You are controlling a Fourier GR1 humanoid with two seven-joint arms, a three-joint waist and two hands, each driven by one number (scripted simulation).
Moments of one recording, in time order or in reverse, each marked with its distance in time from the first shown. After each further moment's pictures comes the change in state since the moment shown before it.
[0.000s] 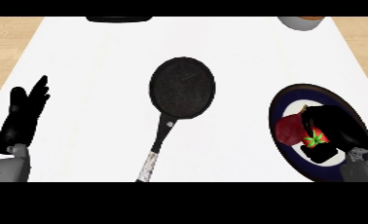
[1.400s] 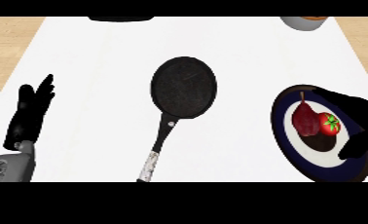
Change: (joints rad) left arm -0.025 0.032 -0.069 0.055 0.046 0.051 -0.021; right arm -0.132 -0.187 -0.026 0.236 -0.230 0.192 -0.115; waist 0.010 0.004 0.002
